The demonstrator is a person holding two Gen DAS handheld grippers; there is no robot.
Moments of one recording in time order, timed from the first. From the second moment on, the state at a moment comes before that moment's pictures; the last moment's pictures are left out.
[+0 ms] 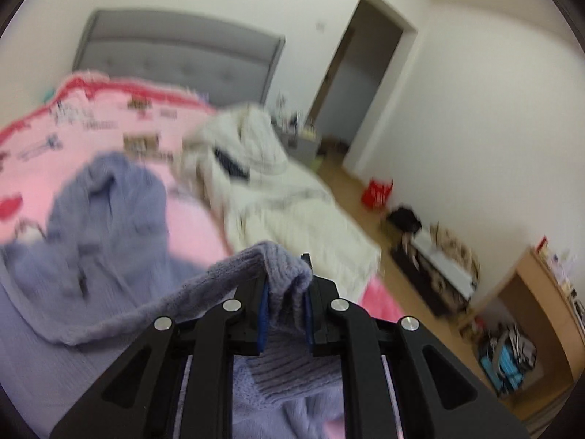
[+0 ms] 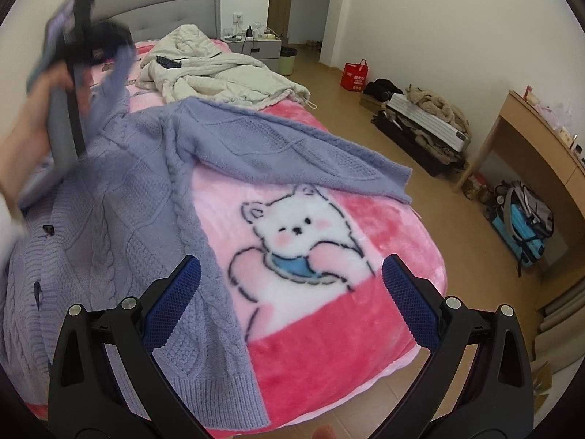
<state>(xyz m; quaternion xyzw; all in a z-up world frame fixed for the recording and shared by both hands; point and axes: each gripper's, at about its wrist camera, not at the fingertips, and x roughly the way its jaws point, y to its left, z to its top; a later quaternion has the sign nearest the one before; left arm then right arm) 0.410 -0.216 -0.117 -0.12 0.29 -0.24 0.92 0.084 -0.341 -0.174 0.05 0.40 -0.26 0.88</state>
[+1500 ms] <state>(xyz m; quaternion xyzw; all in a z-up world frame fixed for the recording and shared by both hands) 0.228 0.064 -0.278 0.07 0.47 -0.07 0.88 0.460 -0.342 -0.241 0.06 0.51 -0.04 0.86</state>
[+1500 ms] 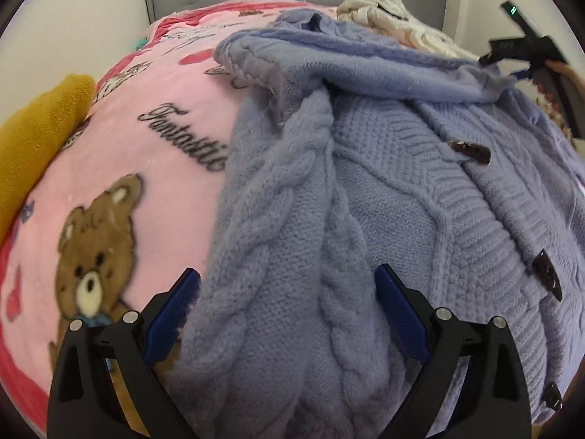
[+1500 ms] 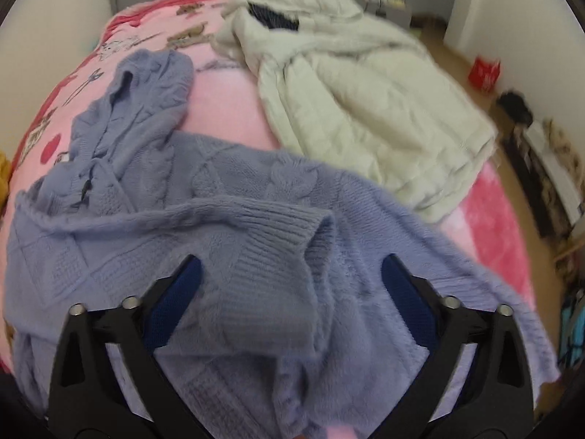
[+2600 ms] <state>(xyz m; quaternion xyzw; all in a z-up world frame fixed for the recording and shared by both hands) 0.203 0.170 -0.293 -0.08 0.44 0.04 0.89 0.455 -0.334 -0.271 -0.04 0.51 -0.08 0.85</state>
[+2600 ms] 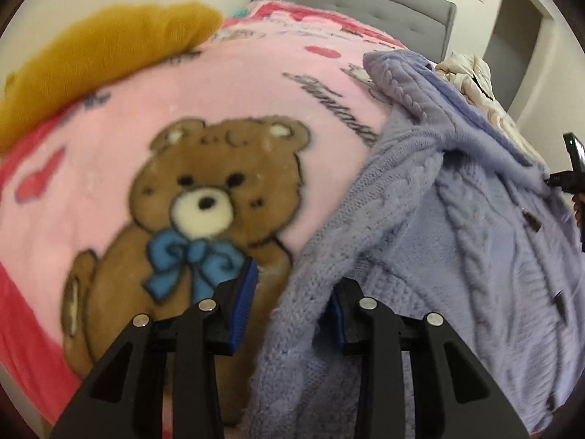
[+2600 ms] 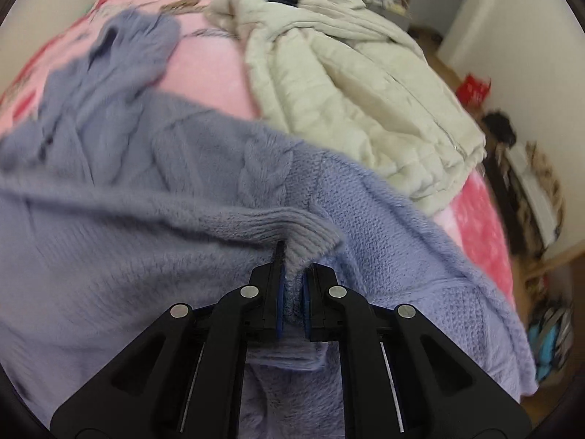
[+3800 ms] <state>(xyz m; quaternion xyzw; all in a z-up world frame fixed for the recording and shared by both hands) 0.330 0.074 -0.219 0.12 0.33 -0.03 0.94 0.427 -0.312 -0.235 0.07 0.48 -0.03 0.88</state>
